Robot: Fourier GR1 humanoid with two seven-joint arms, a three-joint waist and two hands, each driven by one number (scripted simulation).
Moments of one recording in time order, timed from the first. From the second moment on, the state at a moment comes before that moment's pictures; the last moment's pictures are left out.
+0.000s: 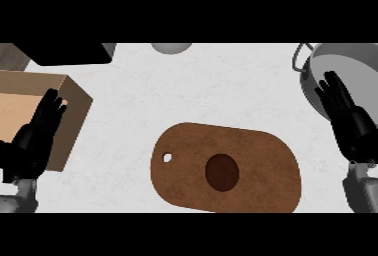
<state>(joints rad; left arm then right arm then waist) -0.07 0.51 -0.13 -1.55 0.33 0.28 0.02 -0.18 -0.32 -0.05 -1.56 -0.17 -0.02 0.07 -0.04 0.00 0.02</state>
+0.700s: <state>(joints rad) -0.04 0.45 -0.30 -1.47 0.33 0.15 0.10 -0.01 -0.12 0.08 -1.69 0.46 -0.74 0.15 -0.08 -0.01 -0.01</state>
